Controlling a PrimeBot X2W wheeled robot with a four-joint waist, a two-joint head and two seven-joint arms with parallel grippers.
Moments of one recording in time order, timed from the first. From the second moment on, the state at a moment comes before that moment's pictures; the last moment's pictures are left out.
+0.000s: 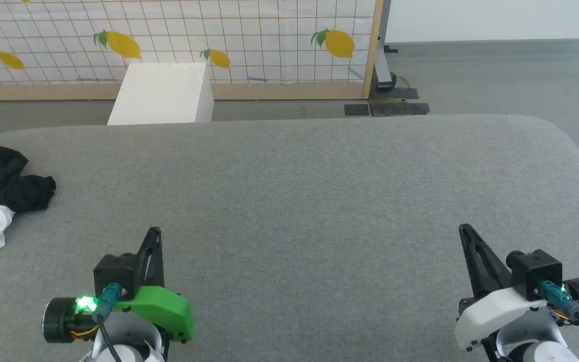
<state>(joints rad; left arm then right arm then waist) -0.01 0.05 0.00 0.00 -0.01 -0.01 0.00 0.01 -0.05 0.00 0.00 0.01 0.13 0.00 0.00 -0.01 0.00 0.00</state>
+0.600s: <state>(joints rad) -0.01 0.05 0.00 0.00 -0.01 -0.01 0.00 0.02 -0.05 0.00 0.01 0.01 0.13 0.00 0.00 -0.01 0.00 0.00</state>
